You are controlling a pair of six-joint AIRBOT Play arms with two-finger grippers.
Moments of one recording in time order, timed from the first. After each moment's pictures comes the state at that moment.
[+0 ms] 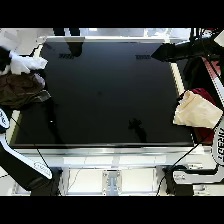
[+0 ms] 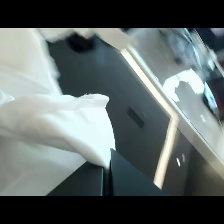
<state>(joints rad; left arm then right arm) 0.47 -1.93 2.05 0.78 -0.68 -1.46 0.01 -1.45 1.89 -0.99 1.32 1.37</state>
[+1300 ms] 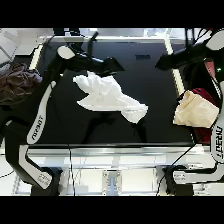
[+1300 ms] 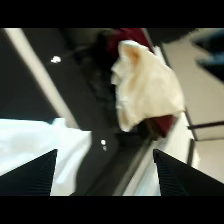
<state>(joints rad) -0.28 -1.78 1.87 0.58 -1.20 -1.34 0.02 -1.48 1.80 -1.15 1.42 1.30</state>
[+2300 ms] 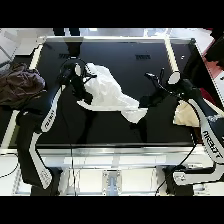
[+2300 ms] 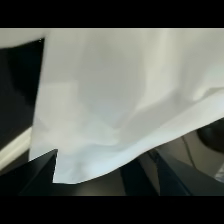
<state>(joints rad) -0.29 -2.00 1.87 1.47 -1.54 -1.14 0.12 -1.49 1.29 -1.10 1.34 1.24</state>
